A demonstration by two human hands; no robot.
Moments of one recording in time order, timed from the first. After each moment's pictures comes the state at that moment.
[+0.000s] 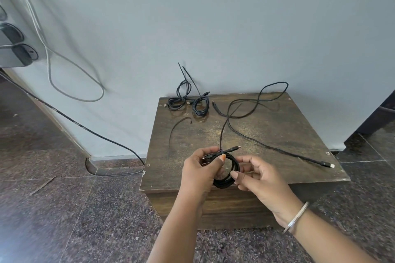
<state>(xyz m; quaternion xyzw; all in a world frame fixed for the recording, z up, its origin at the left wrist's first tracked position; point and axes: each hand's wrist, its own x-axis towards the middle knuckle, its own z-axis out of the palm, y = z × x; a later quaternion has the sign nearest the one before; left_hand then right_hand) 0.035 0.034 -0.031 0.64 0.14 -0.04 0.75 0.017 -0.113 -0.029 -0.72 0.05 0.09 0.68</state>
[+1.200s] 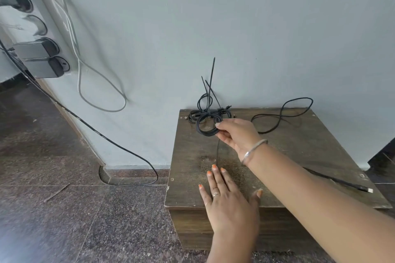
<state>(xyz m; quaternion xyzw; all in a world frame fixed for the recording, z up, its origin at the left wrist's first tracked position) 0.023 0.025 -0.040 0.98 0.07 -0.16 0.14 0.145 -0.016 0.015 -0.61 0.12 0.09 0.78</state>
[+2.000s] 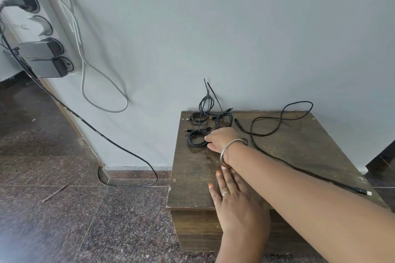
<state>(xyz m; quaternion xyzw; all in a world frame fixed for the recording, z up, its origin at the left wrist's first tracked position) 0.023 0.015 -0.035 0.97 0.03 -0.16 0.16 0.166 0.018 -0.004 -0.78 0.16 0.15 0.59</state>
